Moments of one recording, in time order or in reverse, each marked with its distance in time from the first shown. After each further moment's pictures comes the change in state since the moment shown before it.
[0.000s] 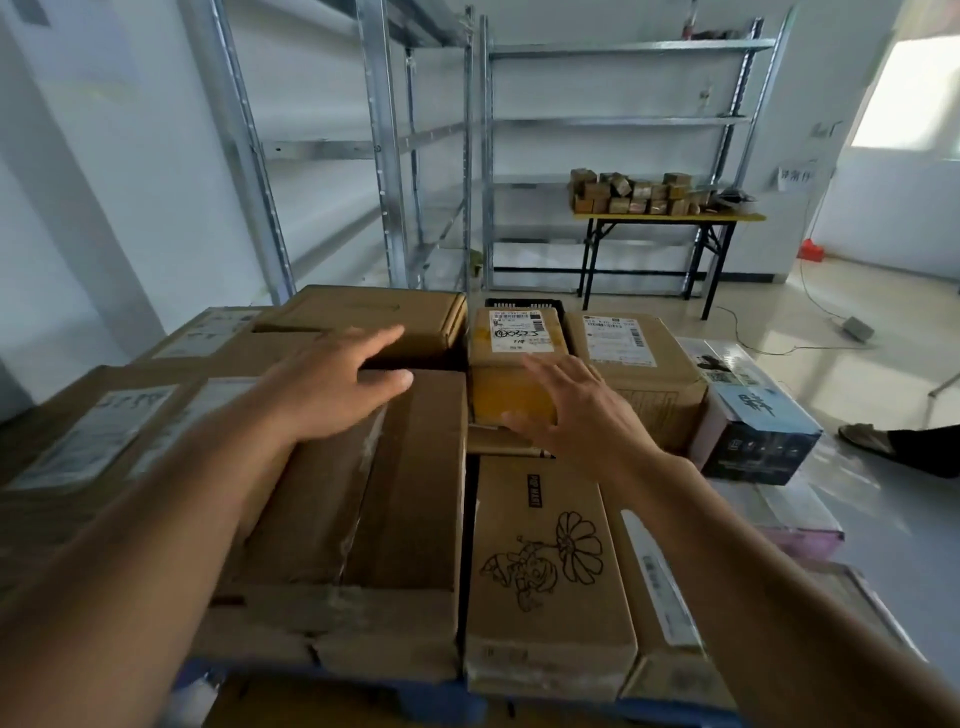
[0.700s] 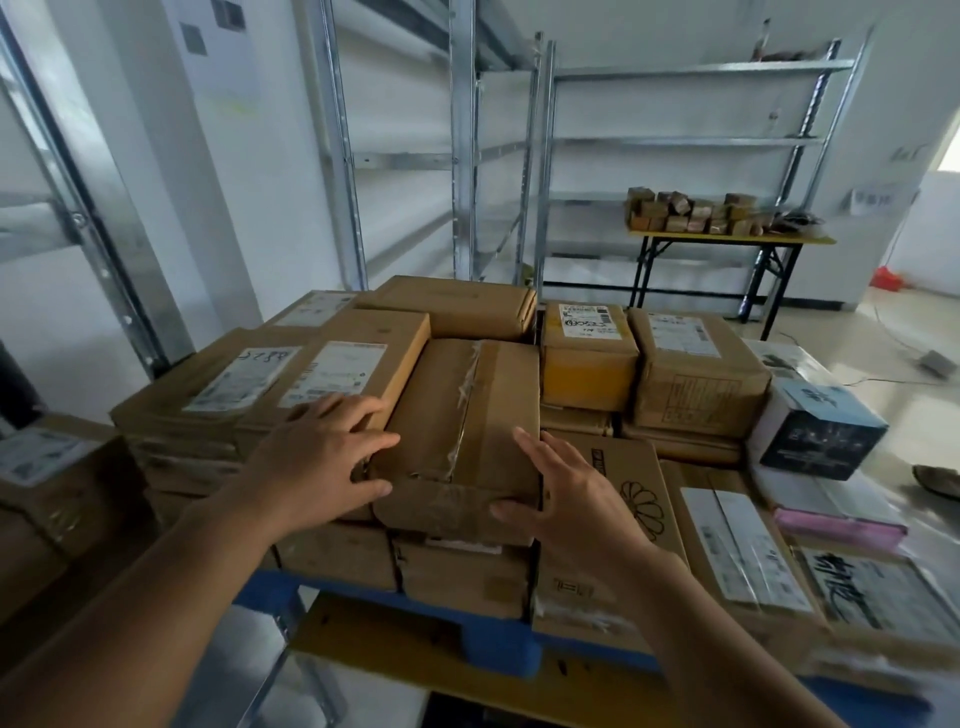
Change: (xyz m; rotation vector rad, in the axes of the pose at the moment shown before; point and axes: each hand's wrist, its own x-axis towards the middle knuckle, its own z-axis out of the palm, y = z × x) left_hand -0.131 -0.064 0.021 0.425 -0.009 0.031; right_hand -0.082 -0.076 0.071 0.203 -0.136 -0.027
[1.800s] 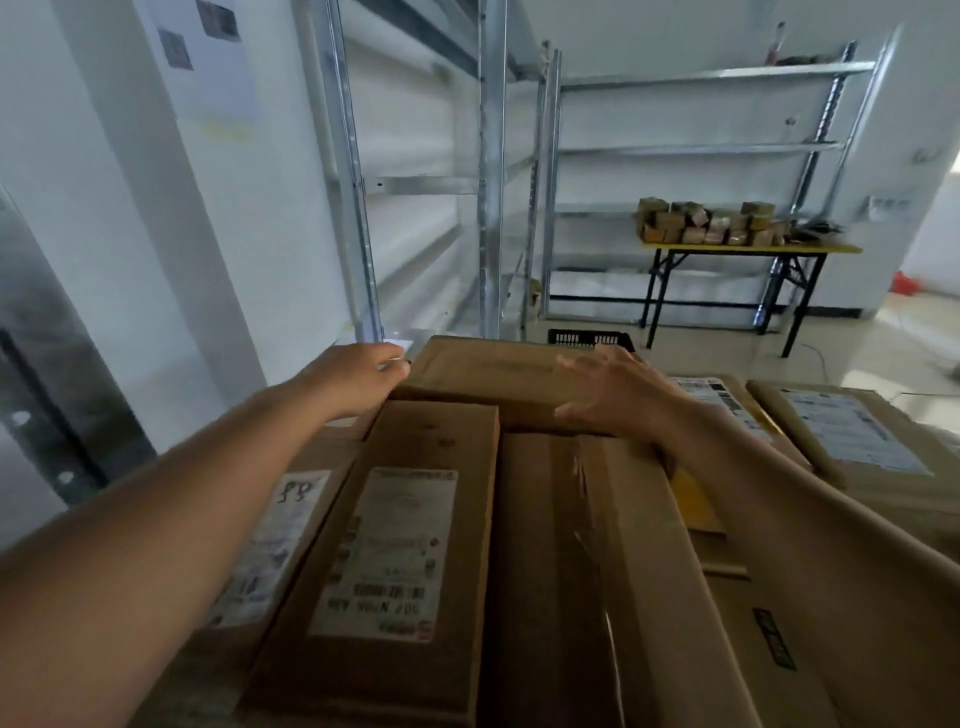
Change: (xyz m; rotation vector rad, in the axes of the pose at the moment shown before) left_hand 0.221 -0.157 -0.021 -0.379 -0.016 -0.254; right_hand 0.271 0.005 -0.048 -0.398 -0.023 0.093
